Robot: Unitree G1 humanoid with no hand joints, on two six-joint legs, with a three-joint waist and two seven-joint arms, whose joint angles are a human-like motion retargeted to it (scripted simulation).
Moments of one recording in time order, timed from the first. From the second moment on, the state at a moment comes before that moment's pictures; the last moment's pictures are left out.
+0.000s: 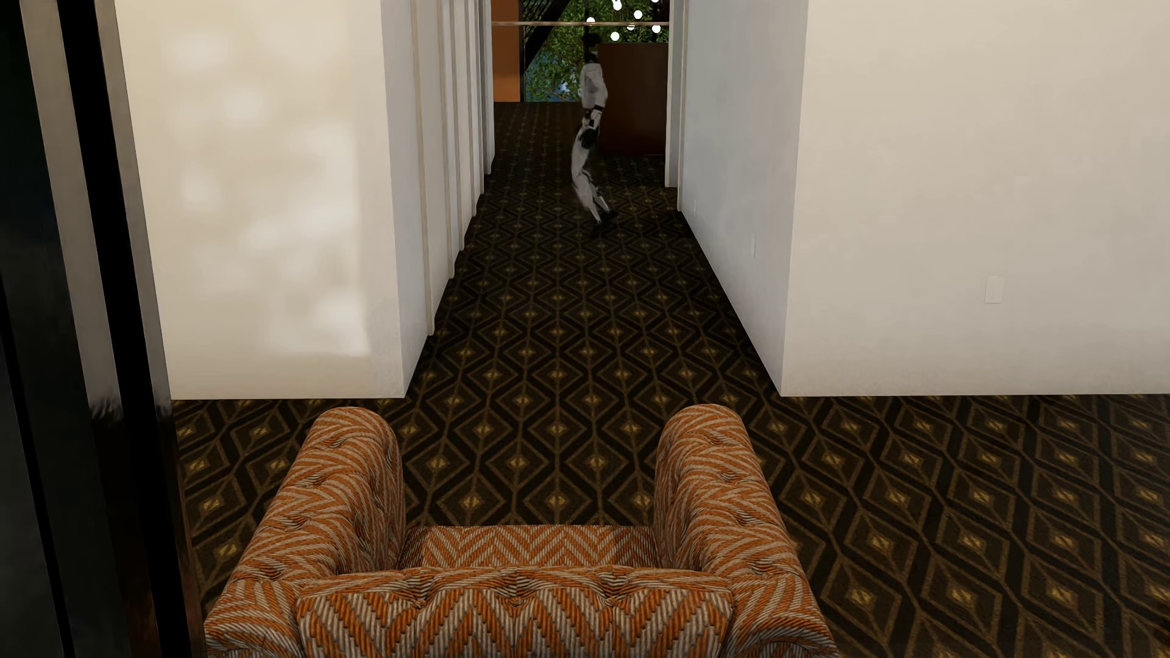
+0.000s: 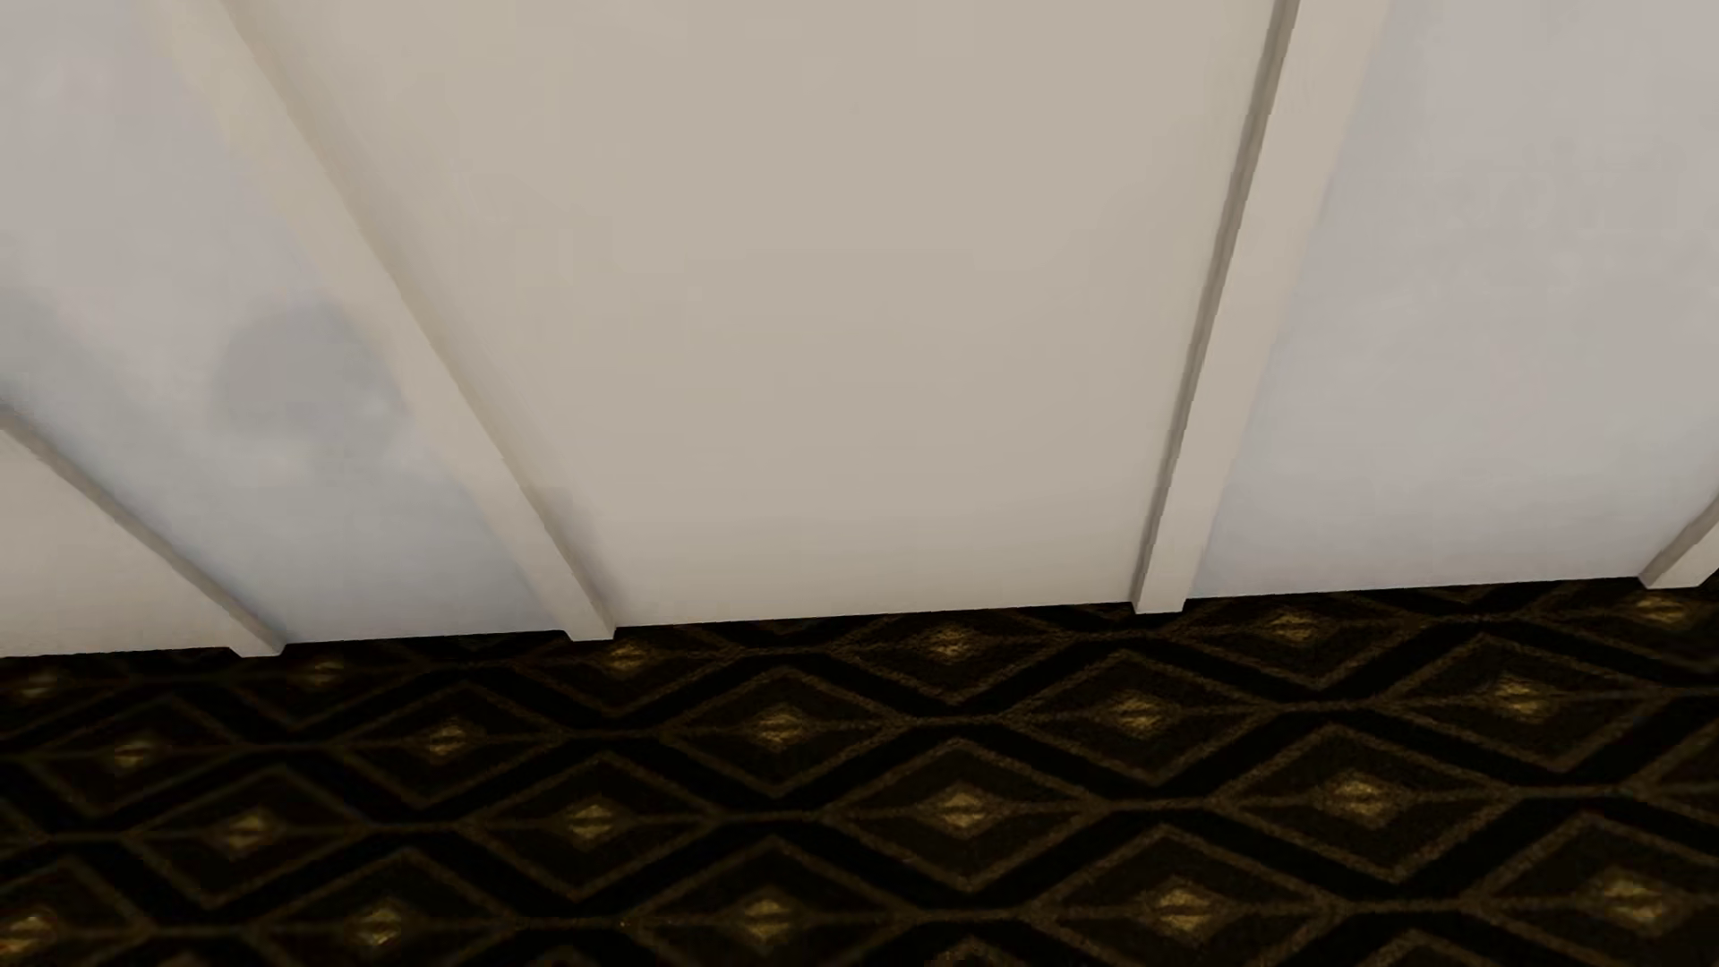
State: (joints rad) body -0.20 -0.10 -0.04 0.10 -0.26 -0.03 0.00 0.00 0.05 0.65 0.77 0.37 0.36 0.24 -0.31 0.42 -0.46 0.00 0.00 -0.36 0.13 0.79 0.74 0.00 0.00 0.00 0.00 0.00 0.00
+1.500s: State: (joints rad) body -0.40 0.15 0.12 -0.08 -0.03 -0.06 0.00 0.00 0.12 0.72 0.55 0.44 0.25 0.20 -0.31 0.41 -0.40 0.00 0.00 -0.73 0.29 0.85 0.54 0.00 0.00 0.00 0.00 0.00 0.00
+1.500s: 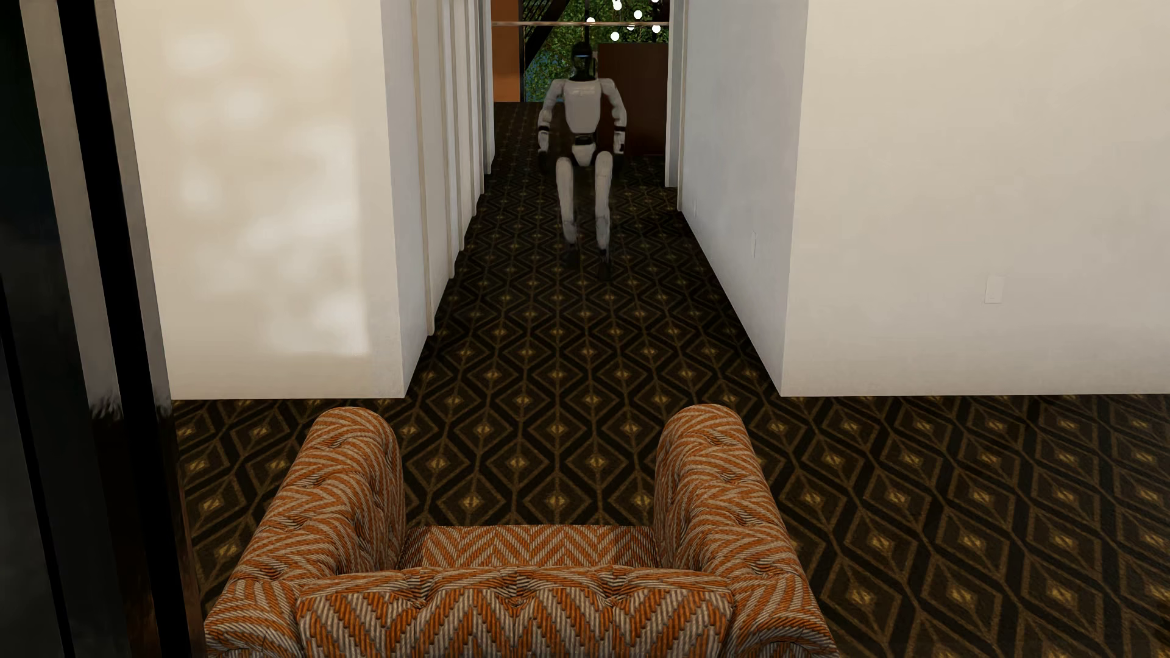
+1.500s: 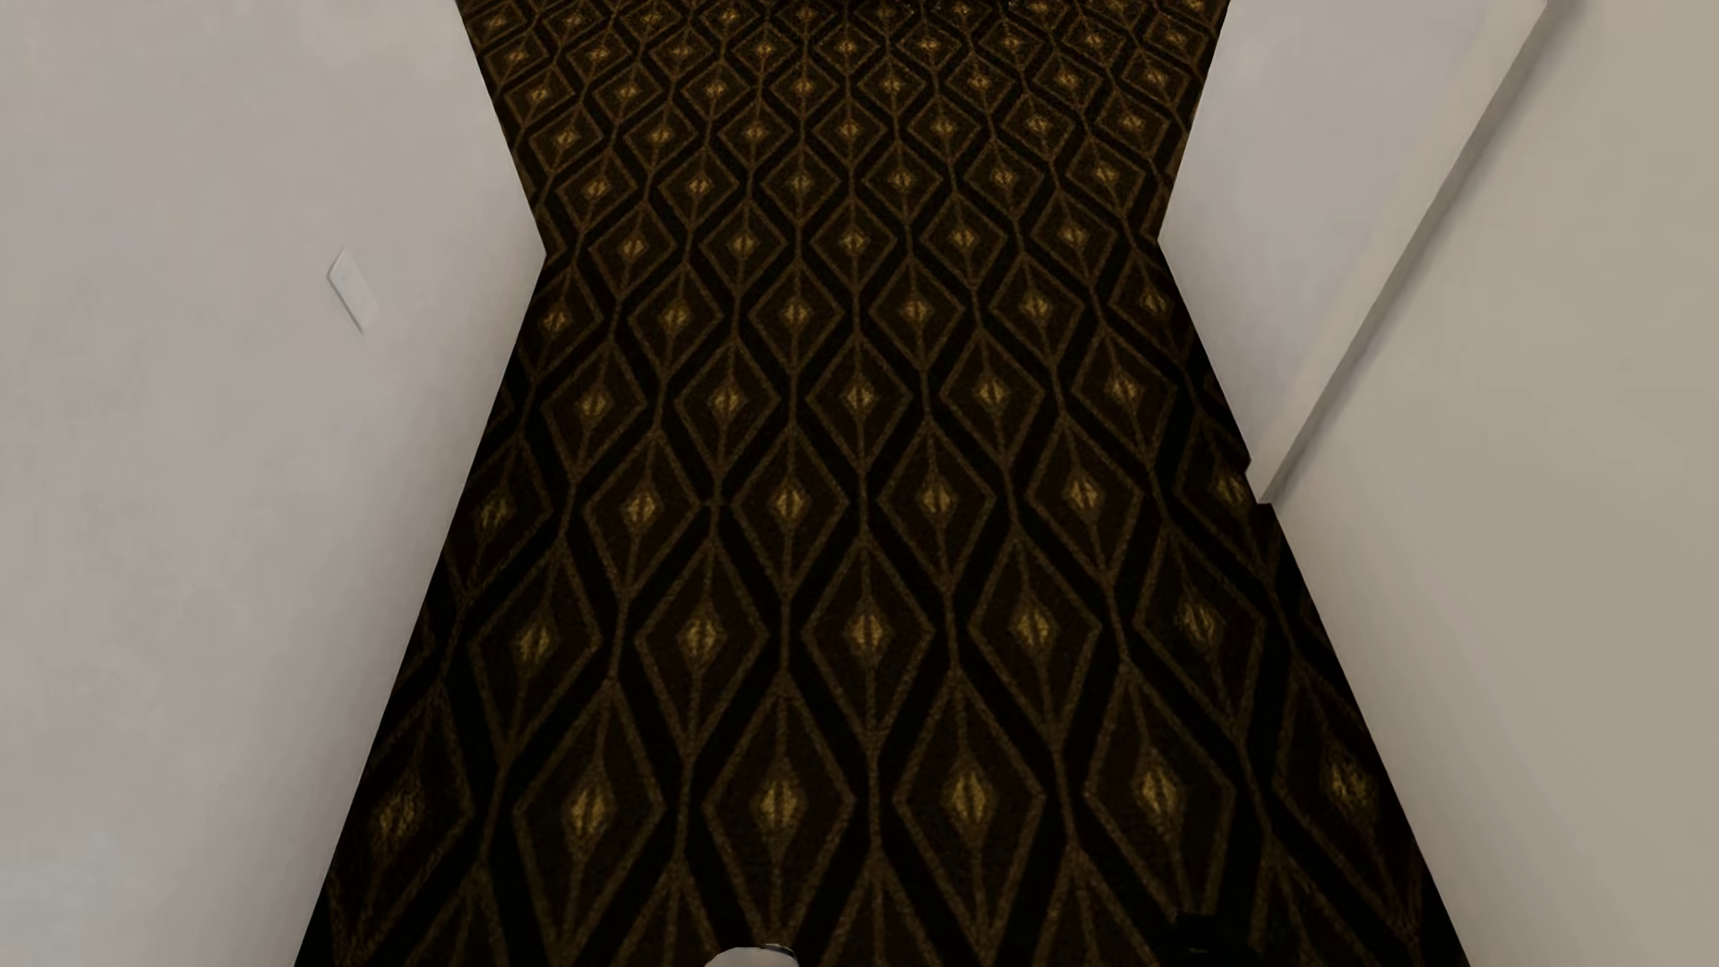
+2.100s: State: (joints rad) body 0.33 -0.46 -0.35 -0.10 -0.15 -0.03 0.00 0.00 0.05 0.41 0.39 0.11 0.58 -0.36 -0.12 0.47 -0.38 0.00 0.00 -0.31 0.42 0.42 1.02 0.00 0.00 0.00 0.00 0.00 0.00
